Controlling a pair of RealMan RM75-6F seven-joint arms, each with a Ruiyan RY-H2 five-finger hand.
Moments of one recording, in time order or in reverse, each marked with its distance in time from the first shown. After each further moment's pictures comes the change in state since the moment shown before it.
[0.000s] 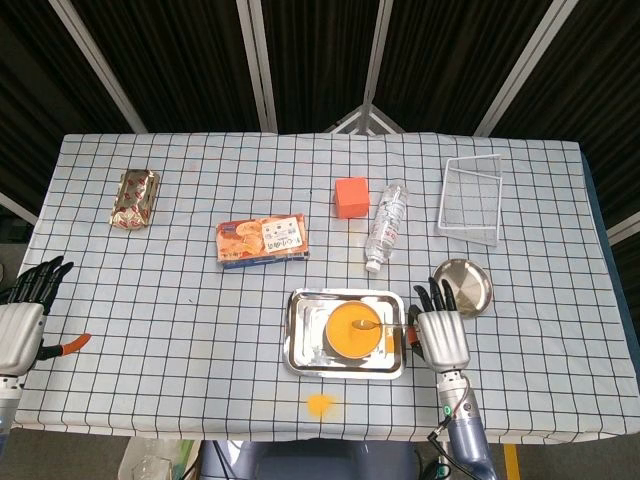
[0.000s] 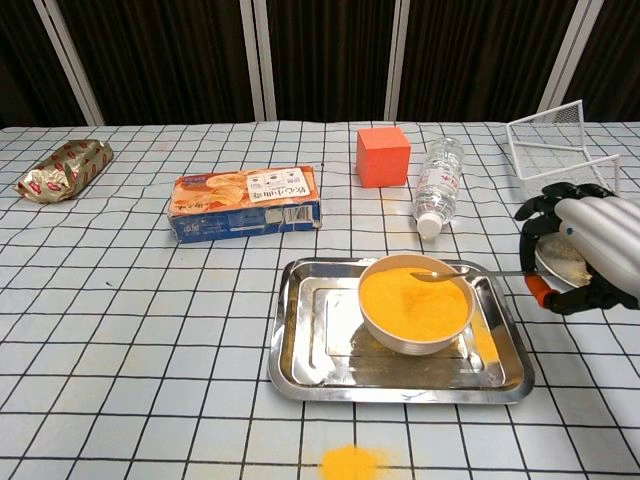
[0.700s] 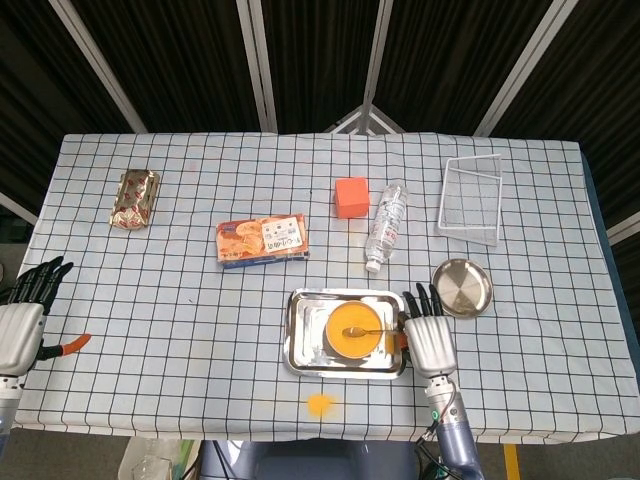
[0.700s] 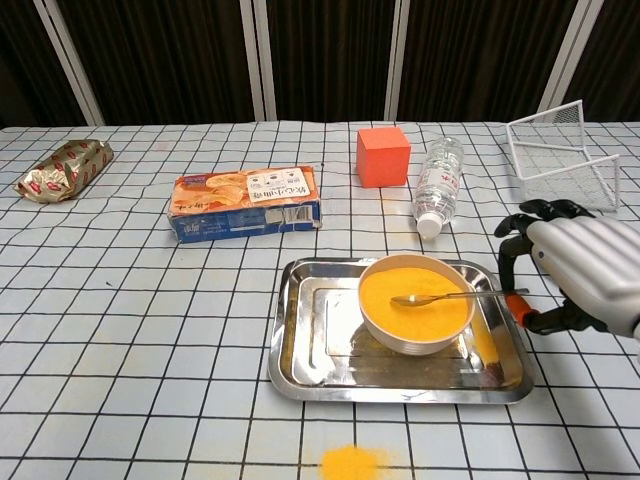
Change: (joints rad) left arm 0.001 0.002 0.000 -0.005 -0.006 -0.001 0.001; right arm 0.007 -0.065 -0.031 0.052 -0.013 0.016 -0.052
